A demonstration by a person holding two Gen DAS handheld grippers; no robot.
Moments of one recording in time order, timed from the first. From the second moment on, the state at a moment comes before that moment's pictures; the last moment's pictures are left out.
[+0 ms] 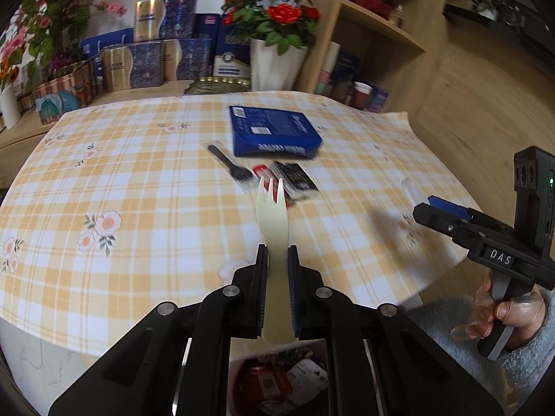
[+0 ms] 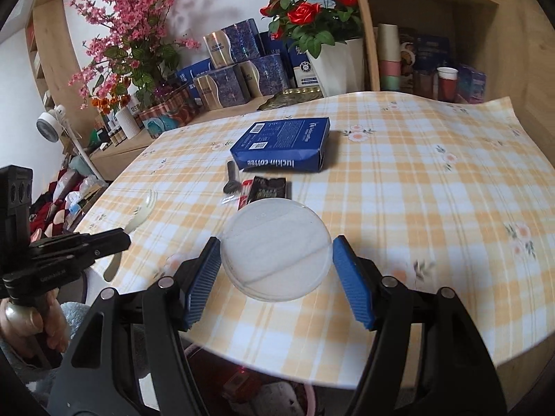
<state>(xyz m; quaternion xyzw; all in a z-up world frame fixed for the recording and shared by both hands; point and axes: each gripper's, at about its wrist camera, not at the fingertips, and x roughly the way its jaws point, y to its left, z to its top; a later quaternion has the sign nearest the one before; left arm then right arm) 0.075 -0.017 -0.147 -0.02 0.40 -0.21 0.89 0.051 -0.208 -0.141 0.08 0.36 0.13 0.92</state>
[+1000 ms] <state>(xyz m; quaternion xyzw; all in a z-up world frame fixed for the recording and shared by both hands) -0.021 -0.024 -0.260 0.06 0.48 -0.25 0.84 -0.029 -0.171 -0.193 0.08 0.40 0.16 0.90</state>
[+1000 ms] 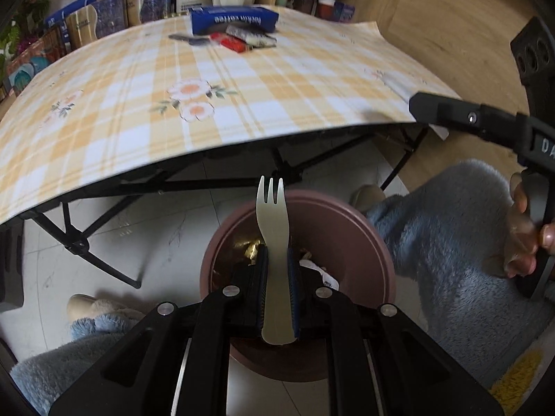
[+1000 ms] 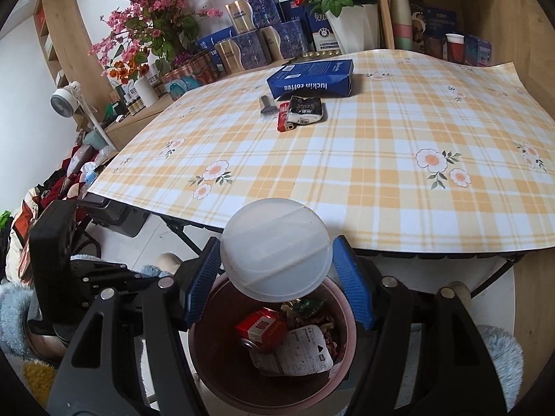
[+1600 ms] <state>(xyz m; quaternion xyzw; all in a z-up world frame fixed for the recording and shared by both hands) -0.016 -0.020 -0.271 0.03 0.50 -0.25 0.83 -0.028 -0.163 -0.203 0.06 0.42 0.17 0.89</state>
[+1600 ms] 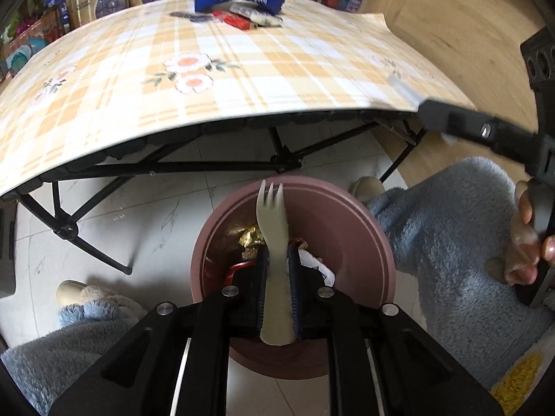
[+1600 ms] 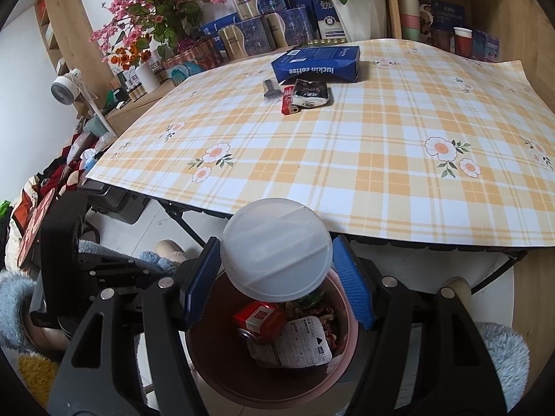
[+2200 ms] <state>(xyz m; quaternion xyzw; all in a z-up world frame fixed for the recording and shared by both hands) -0.022 0.036 -0.209 -0.05 0.37 -0.14 0.92 -0.027 -0.136 -0.224 0.00 0.46 0.19 0.86</state>
